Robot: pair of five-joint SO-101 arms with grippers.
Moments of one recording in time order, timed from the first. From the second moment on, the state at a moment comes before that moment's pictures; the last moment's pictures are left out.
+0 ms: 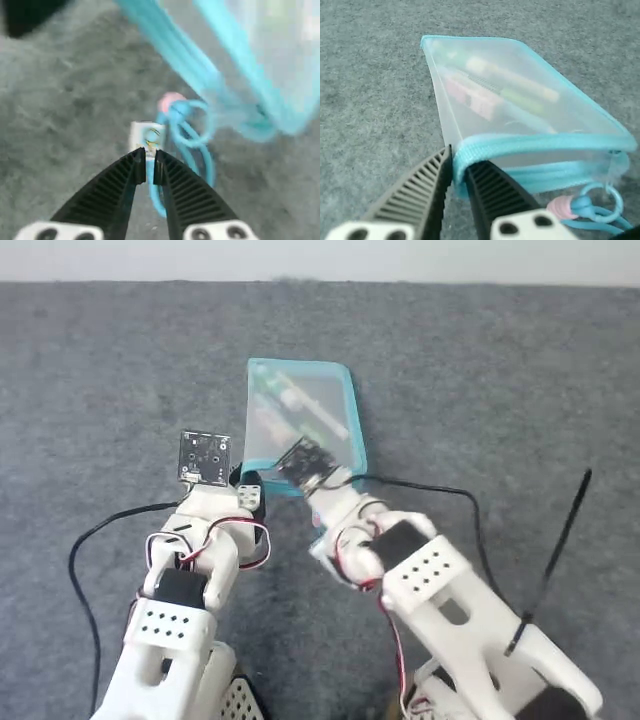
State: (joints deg) left arm 4.1 -61.9 81.6 28.4 8.7; right arm -42.1 -33.1 51.6 52.5 9.5
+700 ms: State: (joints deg) left arm 4.1 -61.9 81.6 28.4 8.7; right arm -41.0 -33.9 53.0 46.2 8.7
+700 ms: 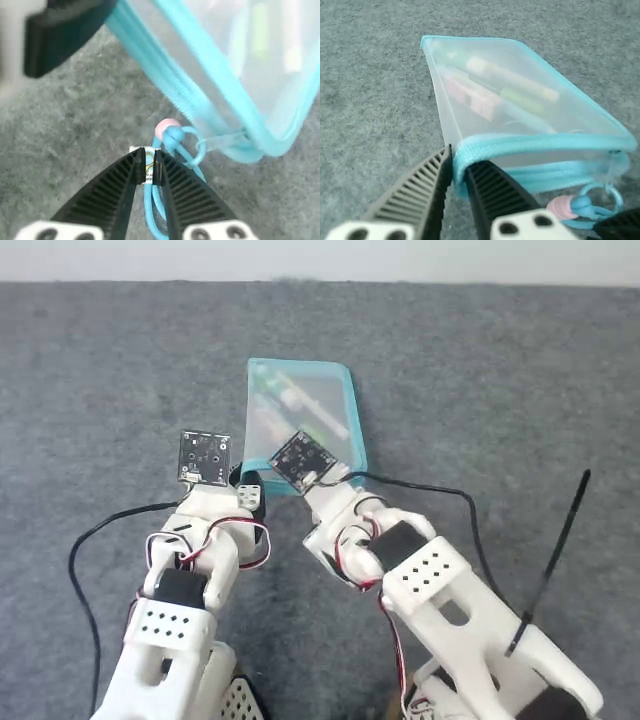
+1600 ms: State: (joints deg) left arm 4.4 -61.9 81.6 28.4 8.7; right arm -38.4 -42.8 62.1 35.9 5.2
